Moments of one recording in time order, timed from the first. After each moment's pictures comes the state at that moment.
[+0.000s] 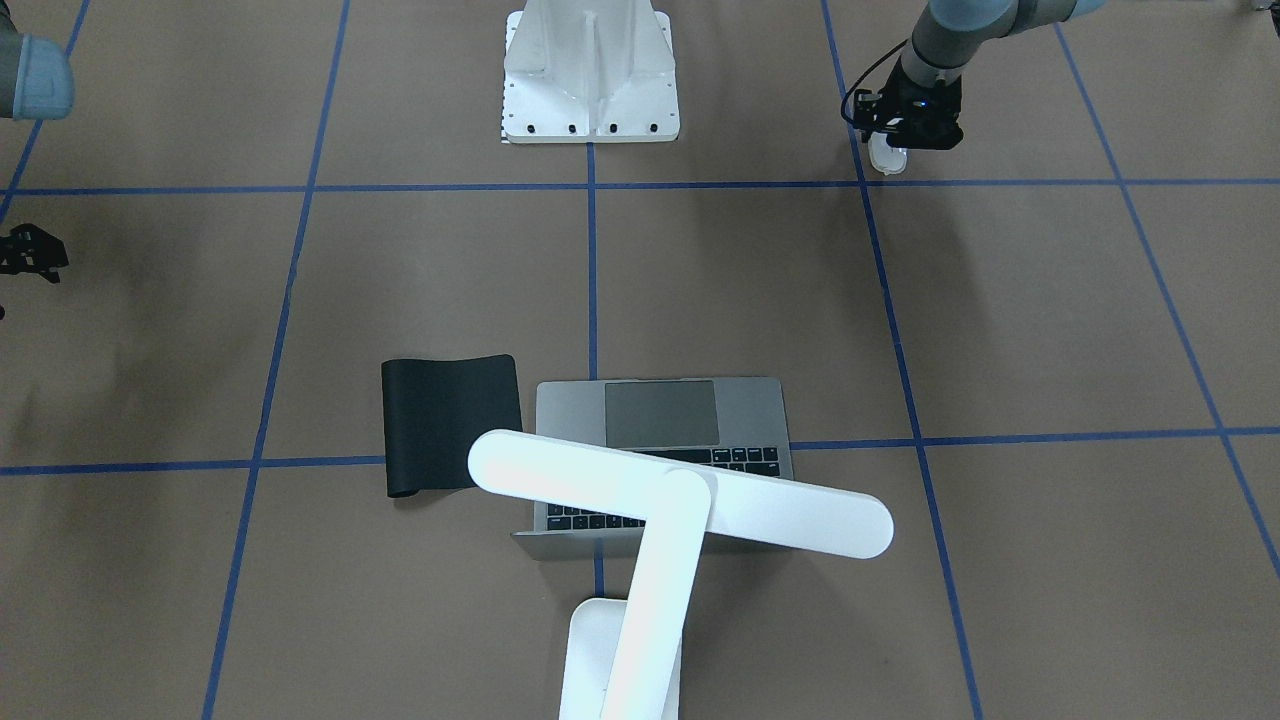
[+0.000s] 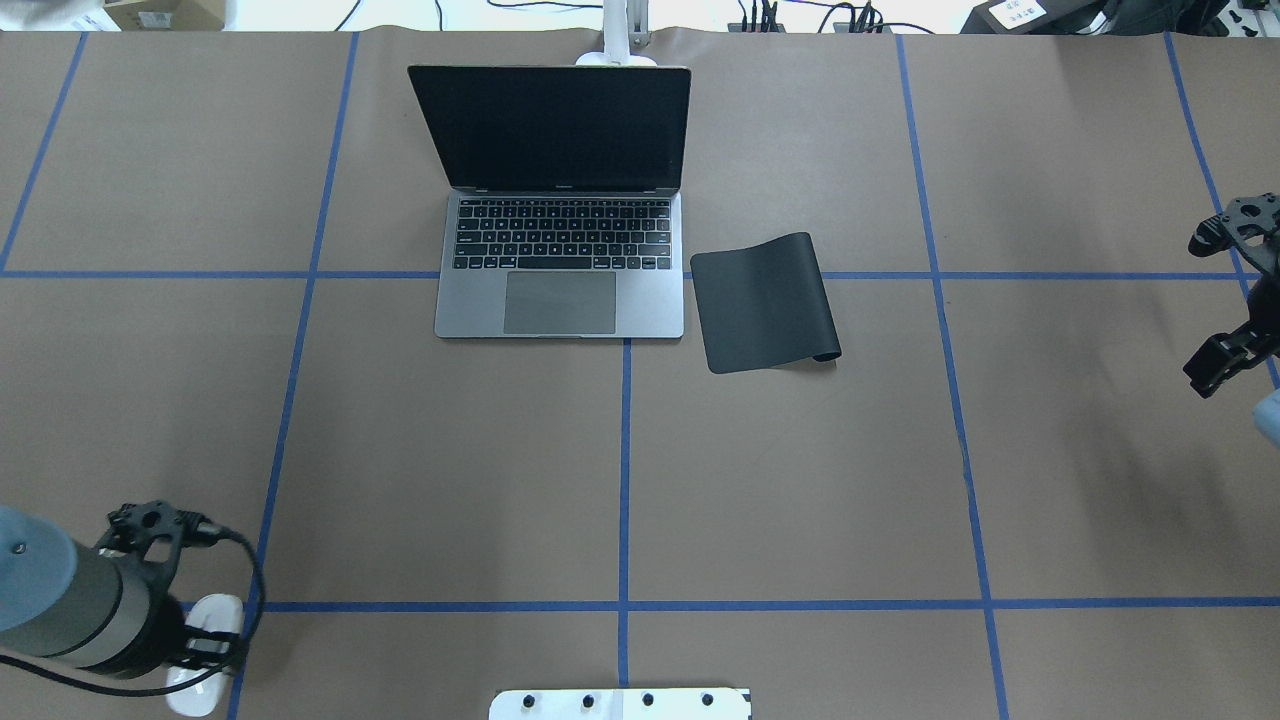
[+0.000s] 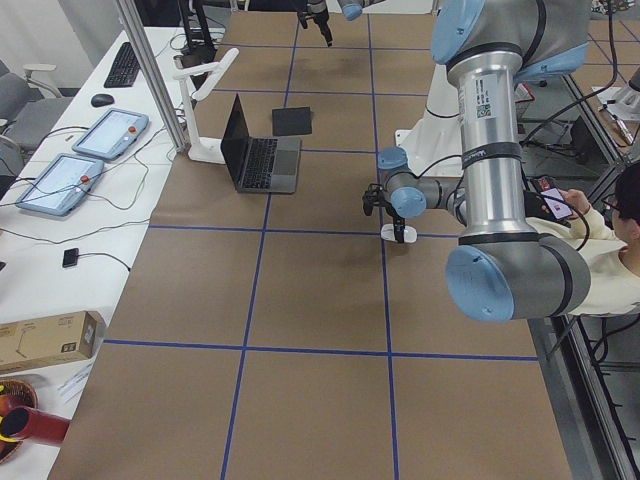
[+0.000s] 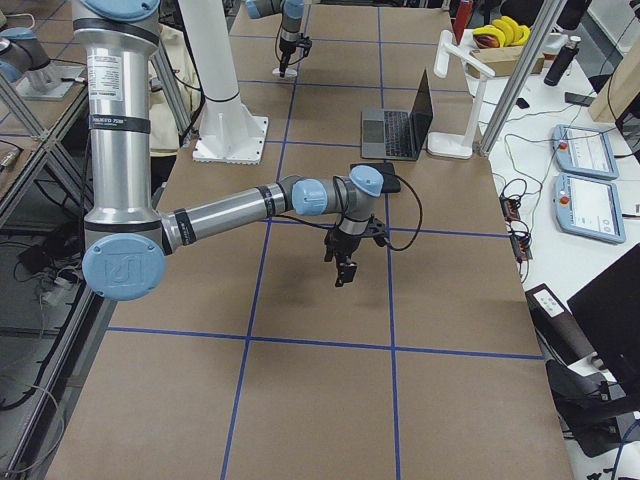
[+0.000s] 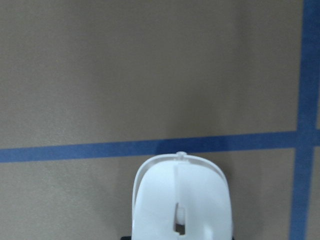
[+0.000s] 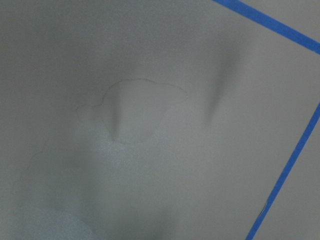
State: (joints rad) left arm -0.28 -1.36 -2.15 -1.91 -1.96 -1.24; right arm 1.08 -1.58 1.86 -1.79 2.12 0.08
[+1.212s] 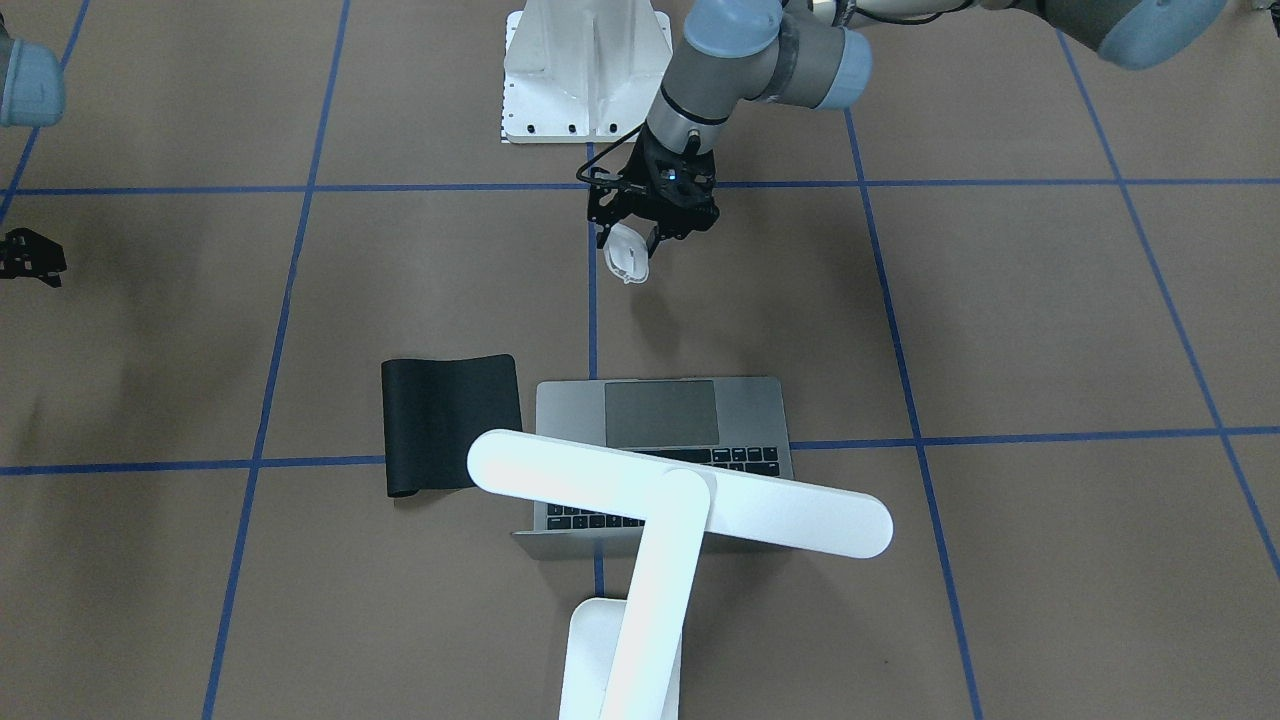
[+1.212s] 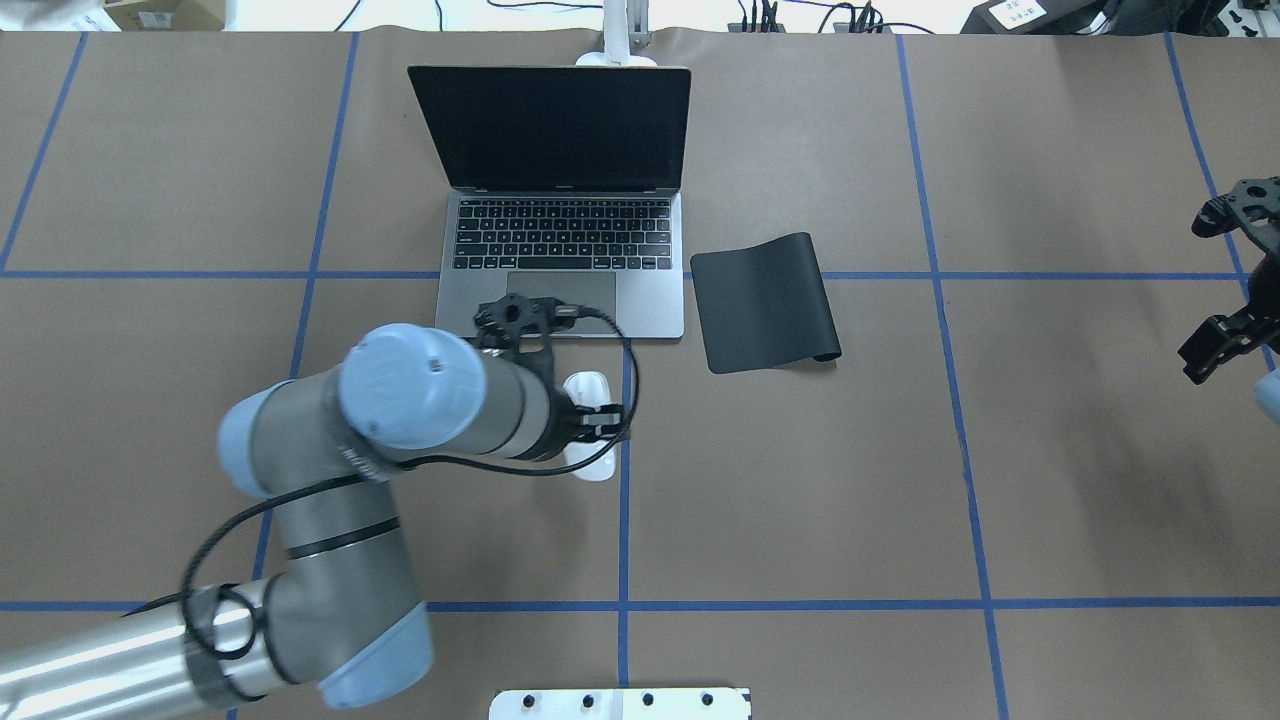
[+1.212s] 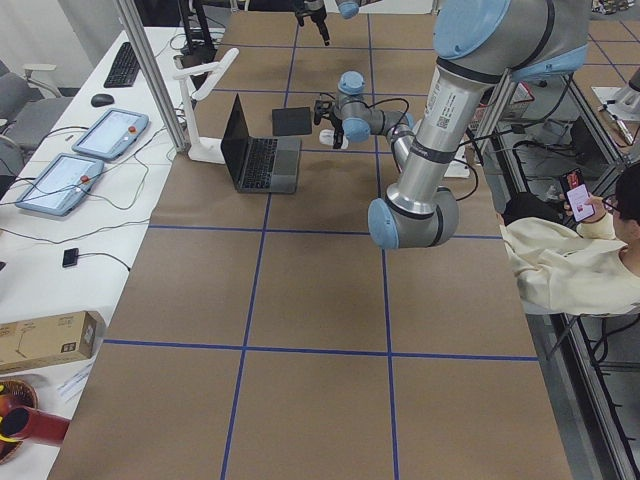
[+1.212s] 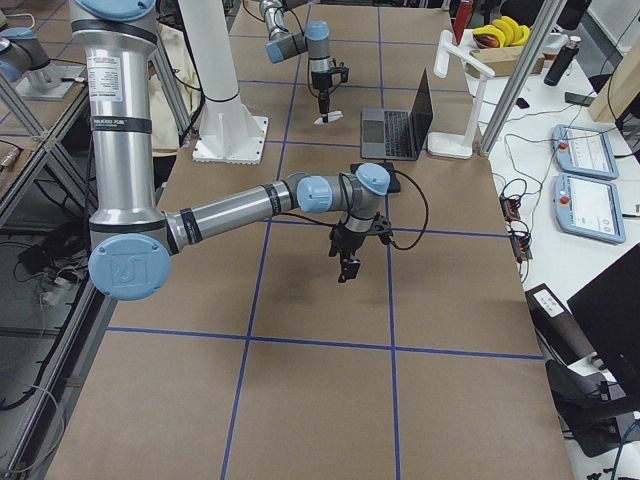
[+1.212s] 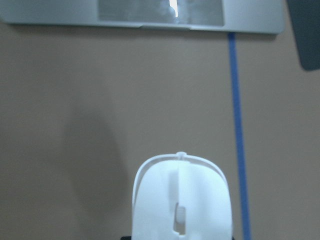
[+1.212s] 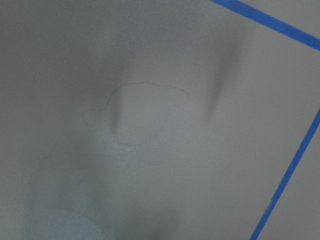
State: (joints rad) left arm -0.40 -2.21 -1.72 -1.91 -1.75 -1.36; right arm 1.11 -1.56 1.86 -1.81 2.18 0.10
